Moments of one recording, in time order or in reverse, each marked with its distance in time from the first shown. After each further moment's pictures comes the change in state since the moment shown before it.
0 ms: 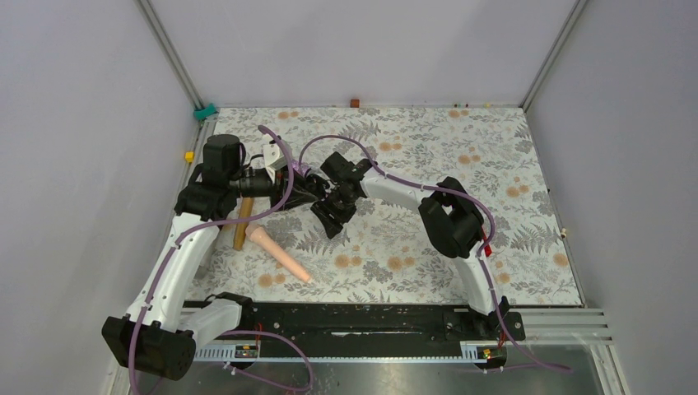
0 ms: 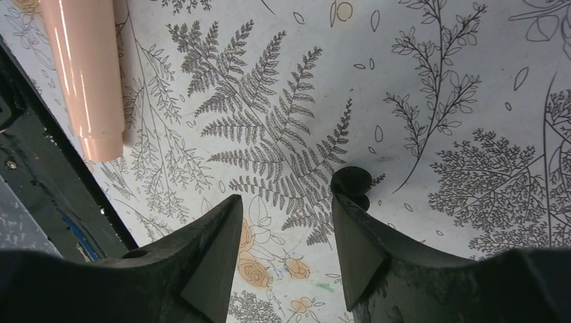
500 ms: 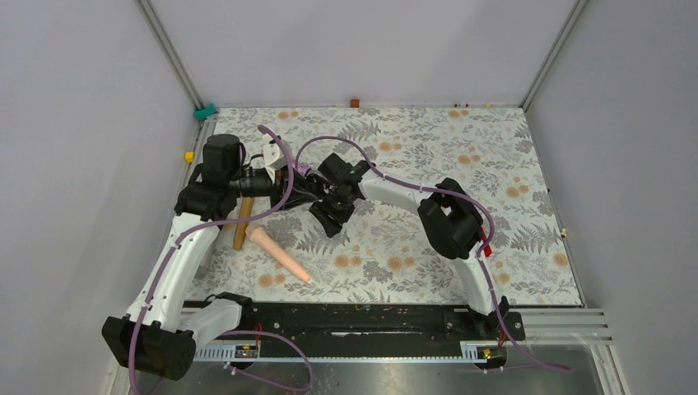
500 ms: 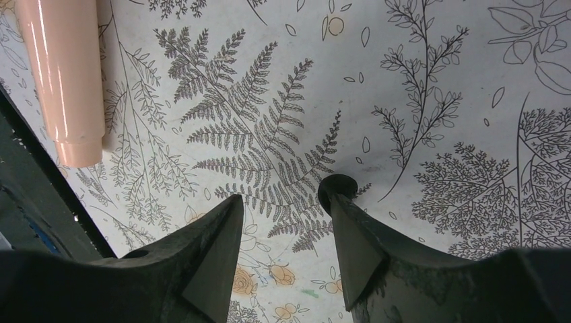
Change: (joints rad) left arm 0.000 0.000 -0.001 0.007 0.000 0.000; right arm 0.014 0.000 0.000 0.023 0.050 -0.044
